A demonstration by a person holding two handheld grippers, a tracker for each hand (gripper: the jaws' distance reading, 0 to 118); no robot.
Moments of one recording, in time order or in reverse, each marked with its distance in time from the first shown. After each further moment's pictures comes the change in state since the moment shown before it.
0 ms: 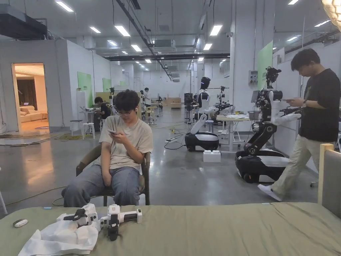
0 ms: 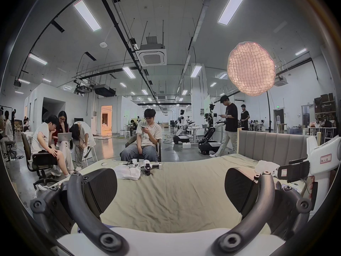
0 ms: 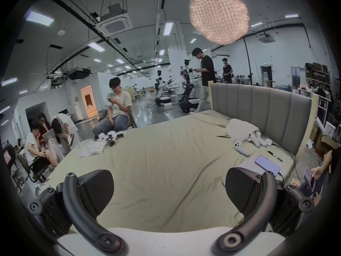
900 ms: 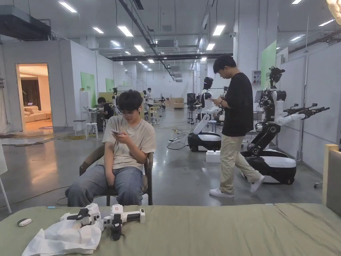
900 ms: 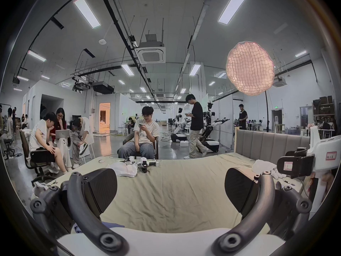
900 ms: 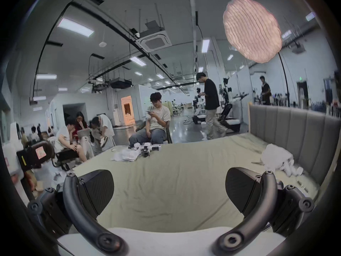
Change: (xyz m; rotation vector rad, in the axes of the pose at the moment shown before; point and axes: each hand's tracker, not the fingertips) left arm 0.007 -0.003 0.000 -0.020 -0.016 0.012; right arm 0.001 0.007 0.014 0.180 0.312 0.155
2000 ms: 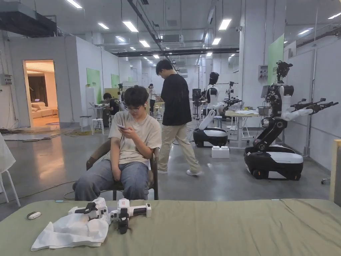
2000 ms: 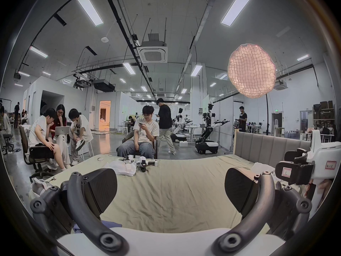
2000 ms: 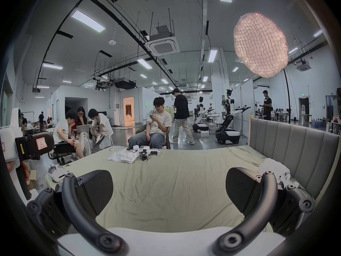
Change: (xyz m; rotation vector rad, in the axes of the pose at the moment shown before) left arm -0.003 0.002 0.000 0.000 0.000 0.035; right arm -0.011 -0.002 -0.002 0.054 0.016 0.058
